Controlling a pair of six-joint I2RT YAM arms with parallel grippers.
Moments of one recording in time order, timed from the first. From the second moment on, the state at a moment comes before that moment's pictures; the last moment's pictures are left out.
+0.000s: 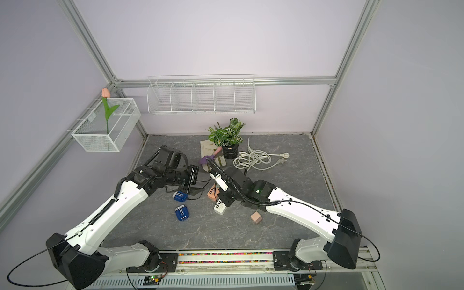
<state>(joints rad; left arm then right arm) -0.58 1.26 1.23 -0.82 0.45 -1.82 1.01 1.35 1.17 -0.53 0.08 0.00</state>
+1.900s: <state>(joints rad) -0.50 1.32 1.22 -0.23 0.37 -1.65 0.60 1.46 1.26 -0.10 -0.45 1.22</state>
